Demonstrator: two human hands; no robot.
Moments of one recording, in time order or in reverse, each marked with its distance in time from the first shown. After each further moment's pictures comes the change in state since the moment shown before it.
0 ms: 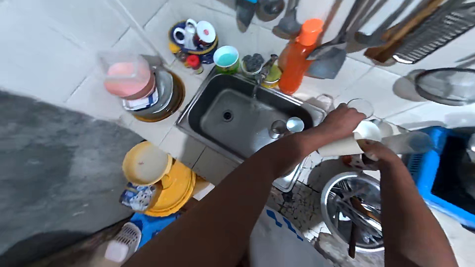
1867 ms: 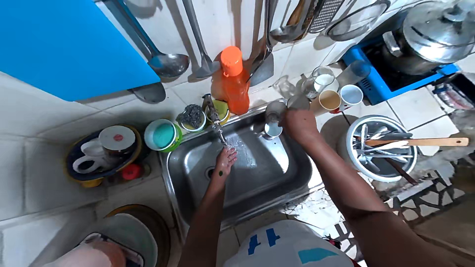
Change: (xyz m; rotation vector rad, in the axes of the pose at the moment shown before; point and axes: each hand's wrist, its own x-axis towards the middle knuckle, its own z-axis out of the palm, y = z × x) left_hand -0.116 -0.356 0.021 -1.256 -0.222 -1.242; right_hand -0.049 -0.238 0.120 -0.359 0.468 0.059
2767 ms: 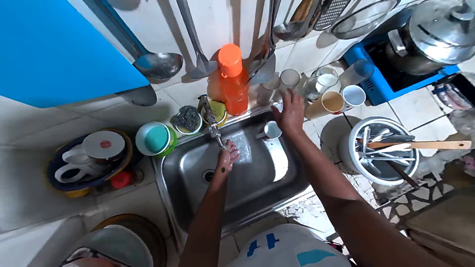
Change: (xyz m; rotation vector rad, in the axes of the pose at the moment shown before) left_hand 0.028 0.001 0.021 0.020 -0.011 -0.010; right_hand 0.067 0.017 0.060 0.307 0.403 0.038
